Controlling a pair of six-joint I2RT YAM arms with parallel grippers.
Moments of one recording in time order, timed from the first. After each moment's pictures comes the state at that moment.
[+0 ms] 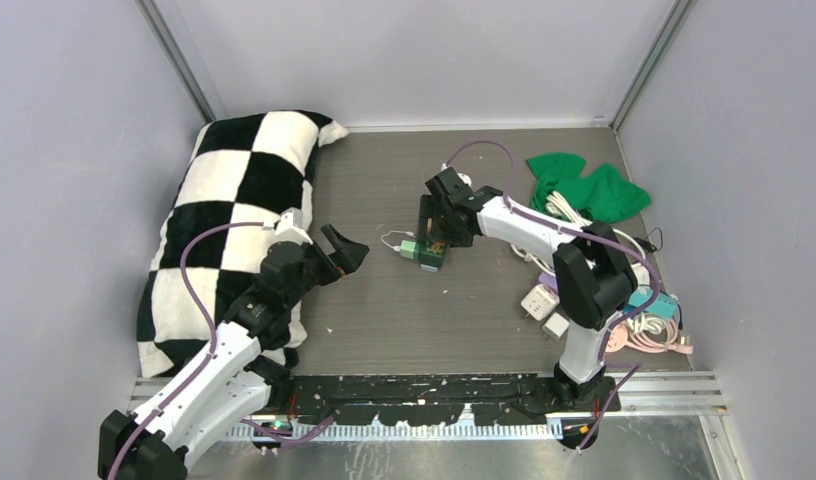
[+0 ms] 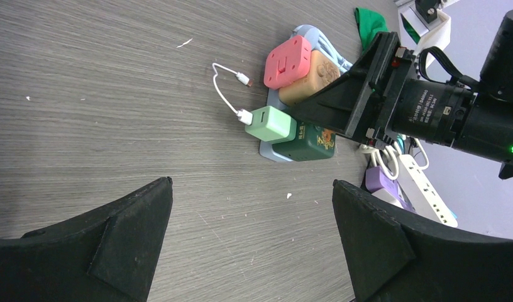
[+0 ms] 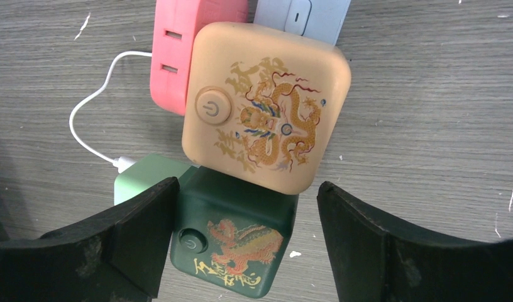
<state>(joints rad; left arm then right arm) -0.48 0.75 0.49 -0.10 -0.04 -0.81 0.64 1.84 1.36 -0.56 0.10 0.69</state>
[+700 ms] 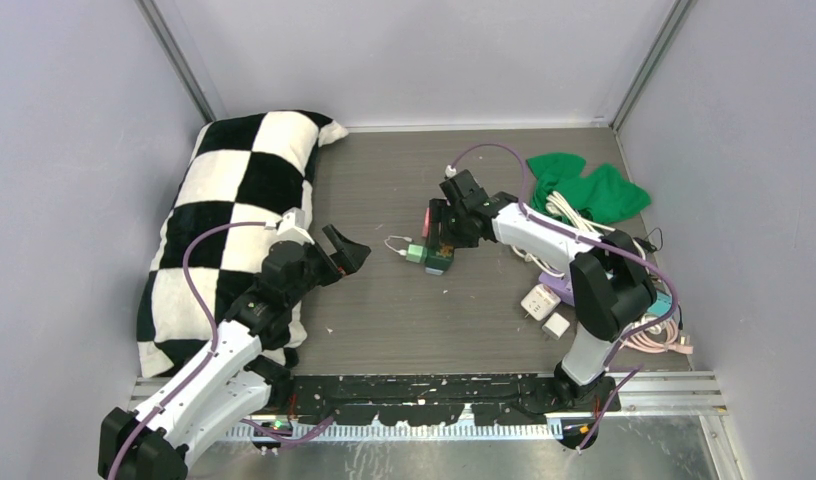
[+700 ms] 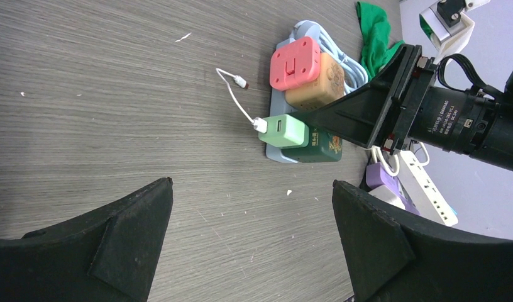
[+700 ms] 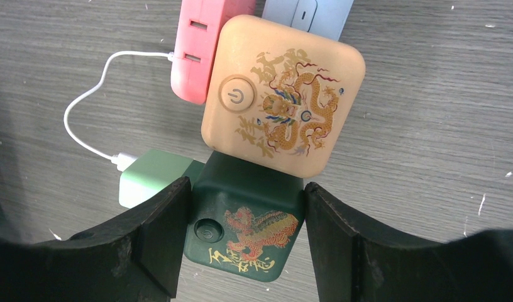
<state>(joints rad) -0.48 0.76 0.49 -0.10 -0.03 -0.82 0.62 1.73 1.24 -0.49 0.03 0.57</state>
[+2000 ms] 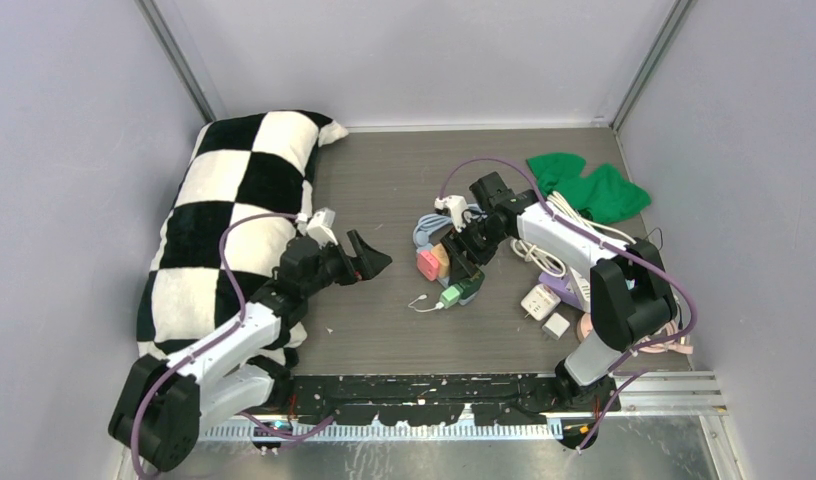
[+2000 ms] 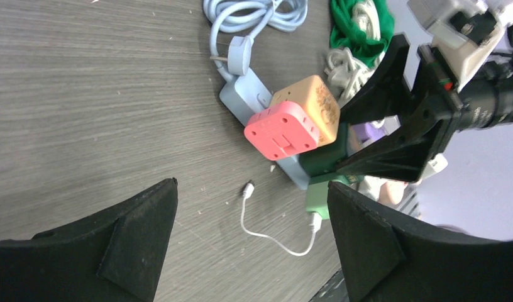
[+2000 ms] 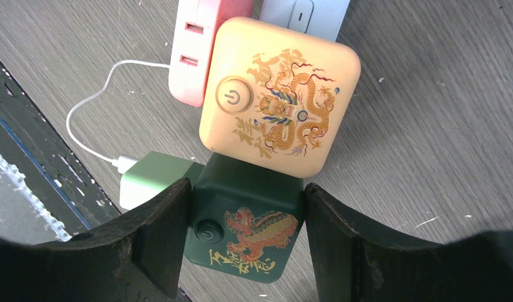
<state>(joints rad) -0.48 1.01 0.42 0.24 0.23 -0.73 0.48 1.63 1.16 -0.73 -0.47 -0.30</state>
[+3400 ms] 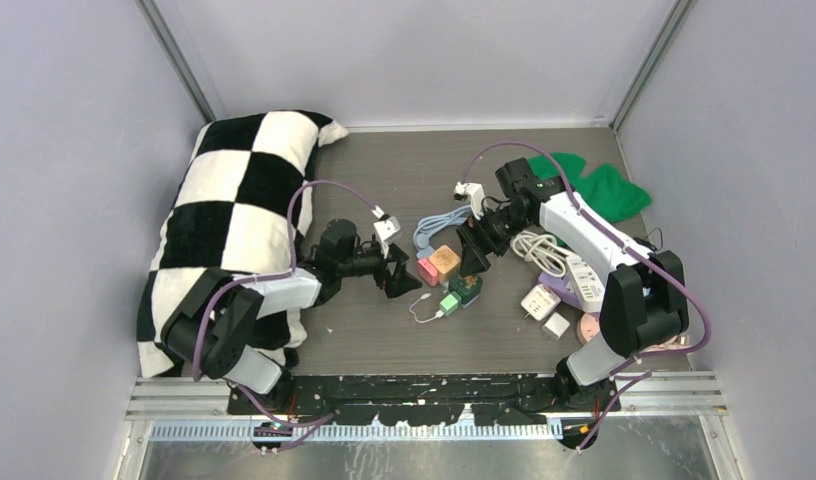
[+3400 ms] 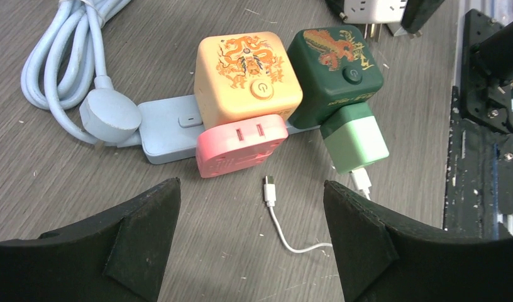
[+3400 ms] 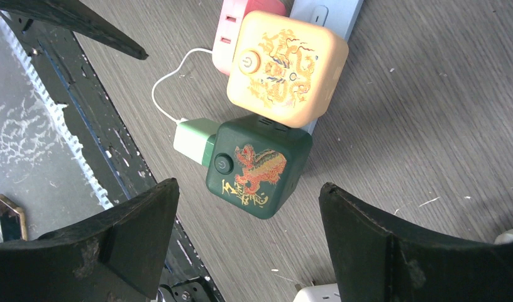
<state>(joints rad) -0.56 1.48 0.57 0.52 0.69 0.00 0.36 1.57 1.23 -0.91 -0.67 -0.42</state>
